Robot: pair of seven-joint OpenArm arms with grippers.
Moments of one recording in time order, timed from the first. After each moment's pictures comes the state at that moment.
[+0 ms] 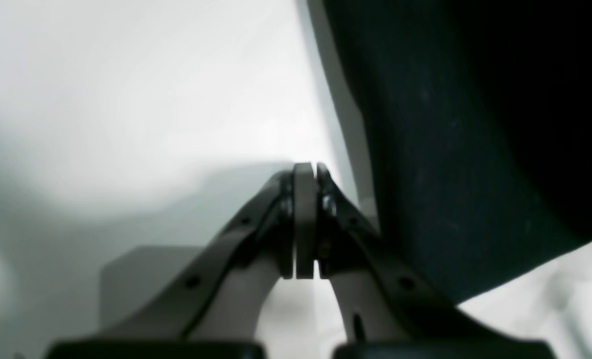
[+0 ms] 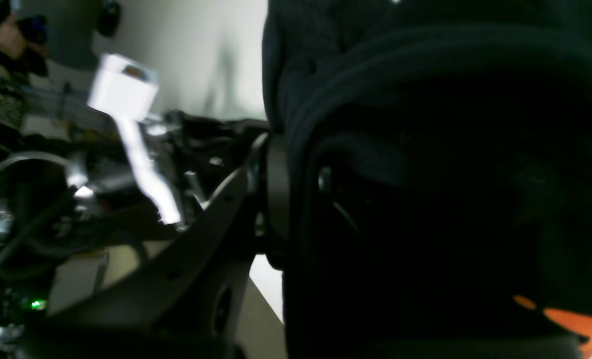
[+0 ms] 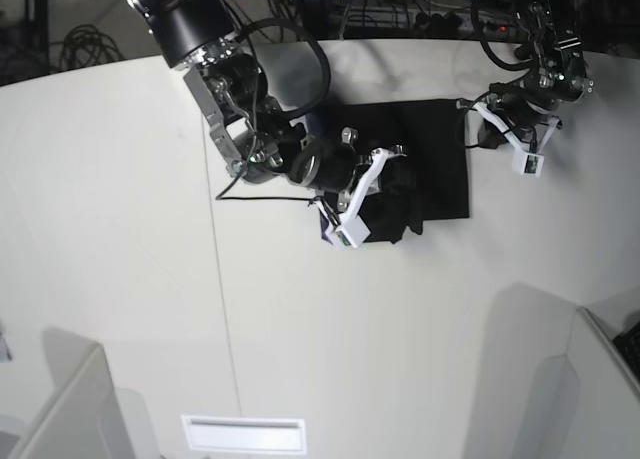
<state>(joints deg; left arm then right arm) 20.9 -14.6 -20.6 94.3 -24.9 -24.1 46.4 4.7 -0.4 -30.6 90.6 46.2 1.8 -52.4</state>
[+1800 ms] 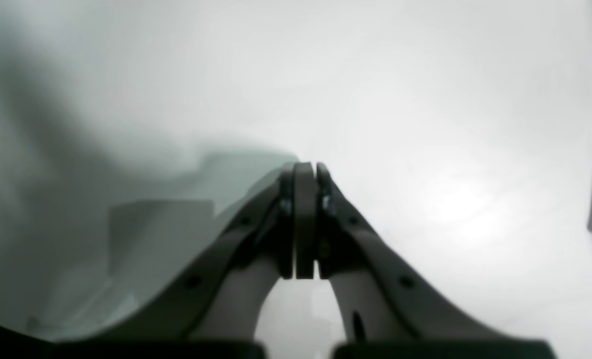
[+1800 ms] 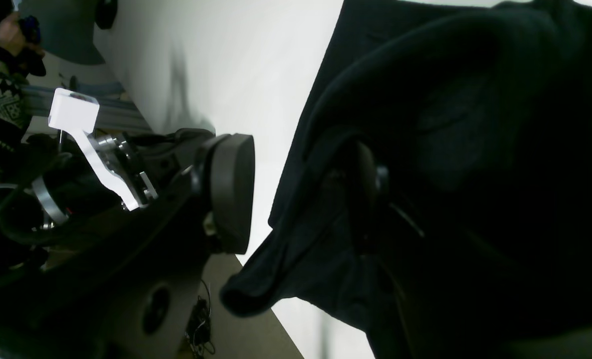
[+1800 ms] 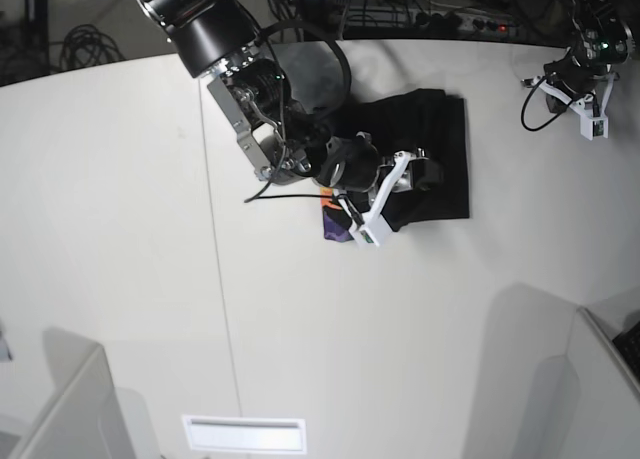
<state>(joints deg) 26.0 -14.5 -38.7 93.6 -23.4 -24.1 48.8 6.9 -4.1 -32.5 83.0 46.7 1.7 -49.8</state>
